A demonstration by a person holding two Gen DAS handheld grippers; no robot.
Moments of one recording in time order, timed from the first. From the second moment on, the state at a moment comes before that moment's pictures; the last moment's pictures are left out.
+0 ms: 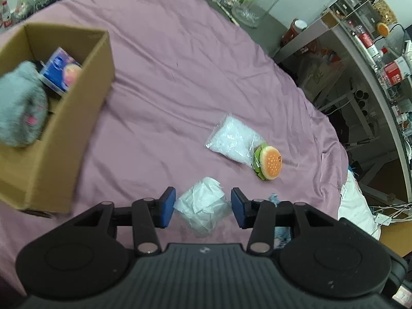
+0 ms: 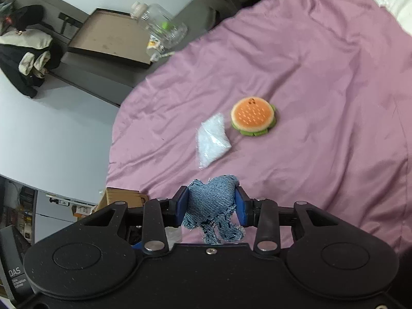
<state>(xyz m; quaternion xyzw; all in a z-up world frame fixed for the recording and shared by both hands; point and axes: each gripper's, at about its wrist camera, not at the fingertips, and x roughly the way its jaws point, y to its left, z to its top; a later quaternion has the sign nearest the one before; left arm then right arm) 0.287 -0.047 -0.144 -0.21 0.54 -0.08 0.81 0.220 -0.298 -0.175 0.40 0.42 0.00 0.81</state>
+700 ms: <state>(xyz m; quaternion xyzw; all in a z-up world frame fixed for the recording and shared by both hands) 0.242 0.031 -0.076 -0.20 0.47 -0.08 0.86 0.193 -0.223 -0.100 0.33 0.35 0.03 0.88</state>
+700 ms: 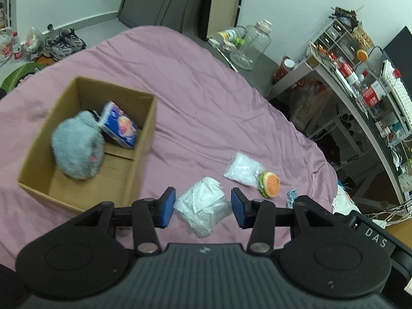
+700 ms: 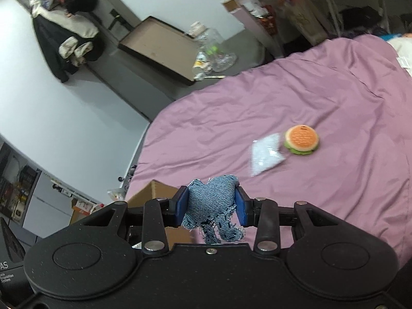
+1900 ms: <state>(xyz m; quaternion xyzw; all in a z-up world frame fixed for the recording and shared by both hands) 0.284 0.154 -0.099 -0.24 0.49 -0.01 0.84 0.254 -0.102 -0.086 0.27 0.37 0.11 0.88</state>
